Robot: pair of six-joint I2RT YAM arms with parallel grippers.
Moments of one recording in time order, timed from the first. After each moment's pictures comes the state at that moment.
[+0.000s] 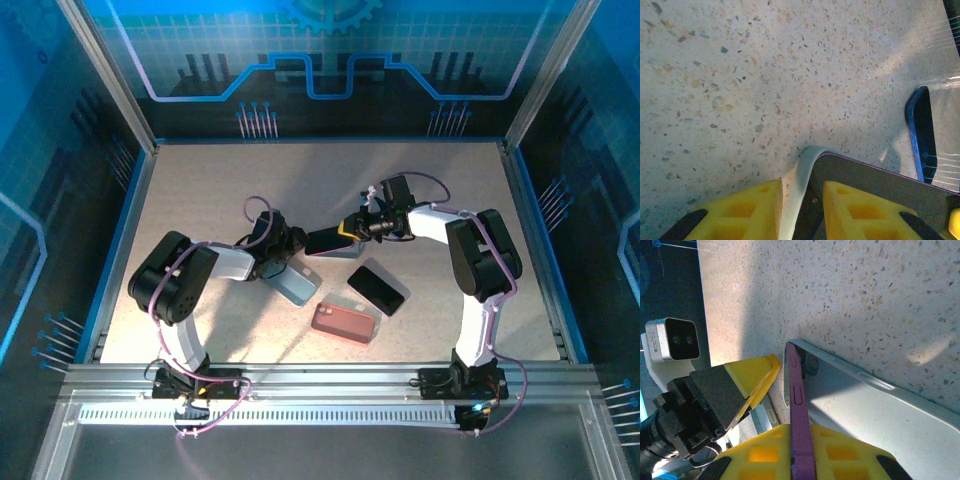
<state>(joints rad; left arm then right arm) -0.43 1.80 0.74 0.39 0.11 -1.05 0.32 1.97 1.17 -0.14 -0.79 0.64</state>
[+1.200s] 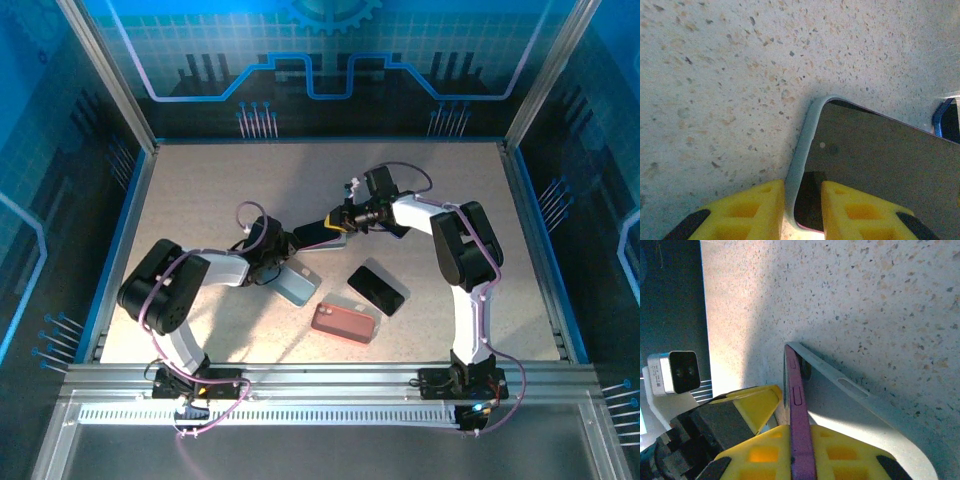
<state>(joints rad) -0.42 1.72 0.68 0.30 0.02 -1.06 0.38 2.10 1.38 -0.22 -0.78 0.61</state>
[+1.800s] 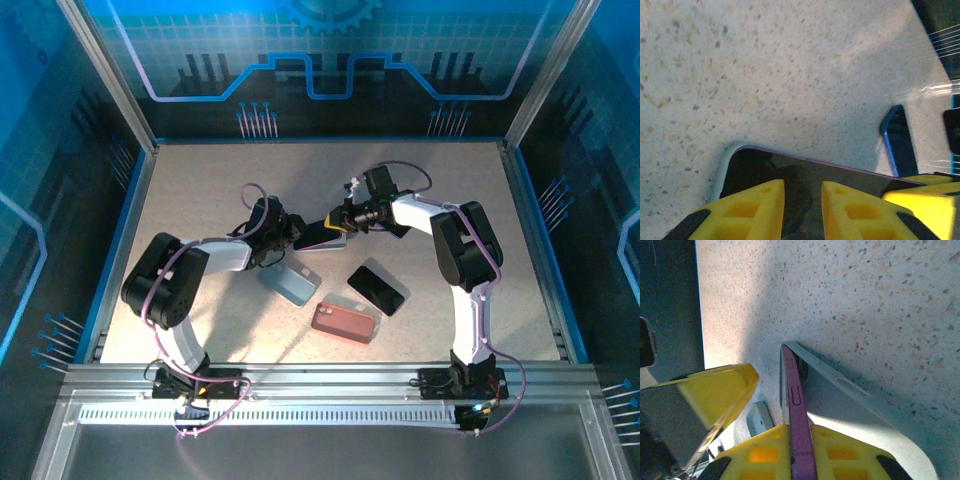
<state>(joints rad) -0.39 1.77 0.83 0.28 0.12 -1.01 0.38 2.10 1.39 -0.24 -0.76 0.59</state>
